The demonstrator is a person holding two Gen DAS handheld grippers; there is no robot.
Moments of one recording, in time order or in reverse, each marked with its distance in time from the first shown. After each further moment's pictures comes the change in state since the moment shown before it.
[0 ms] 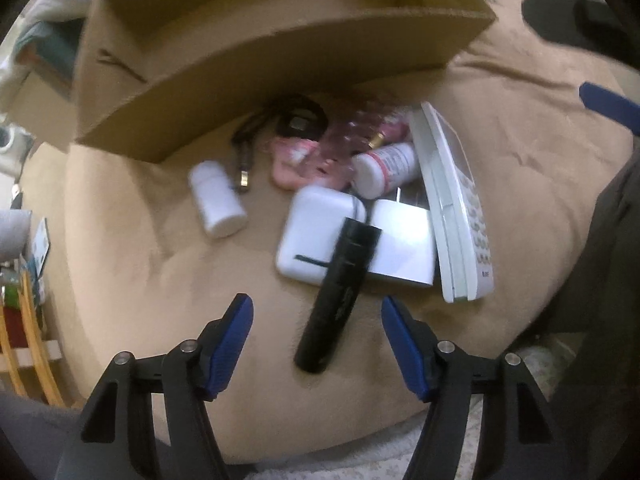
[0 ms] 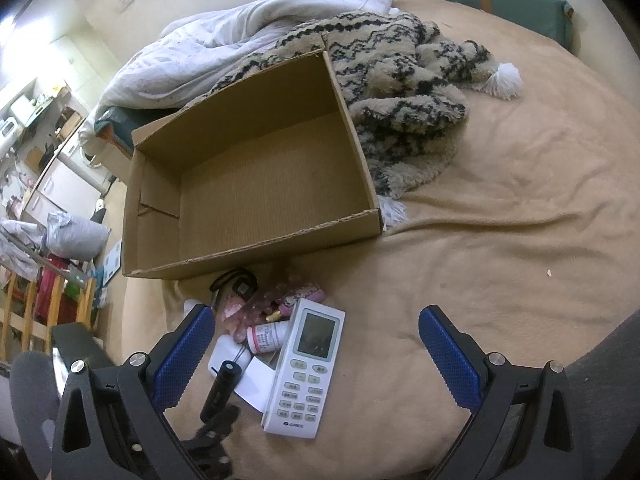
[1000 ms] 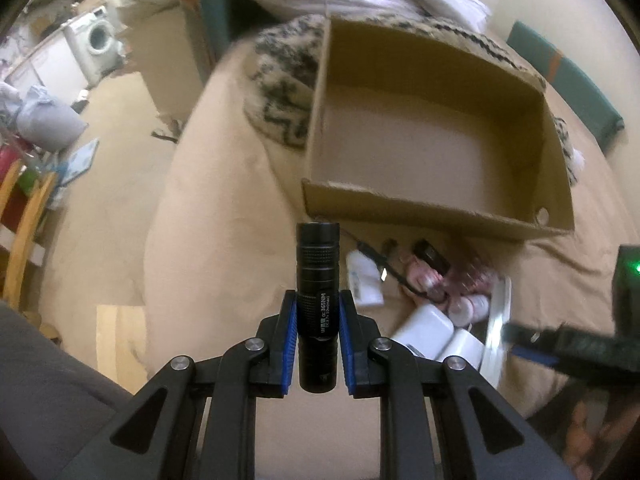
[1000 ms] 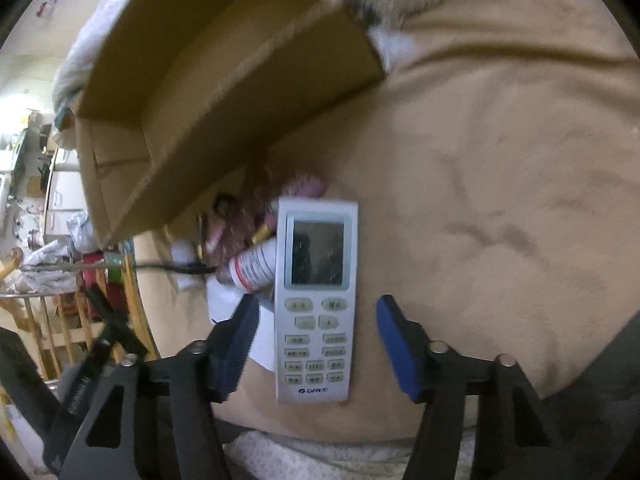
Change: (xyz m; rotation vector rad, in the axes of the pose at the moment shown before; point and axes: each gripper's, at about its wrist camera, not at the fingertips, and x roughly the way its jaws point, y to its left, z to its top) left arm -0.068 0.114 -0.007 -0.494 -0.270 0.052; right arm 0.093 -0.022 -0.027 0.230 0.442 0.149
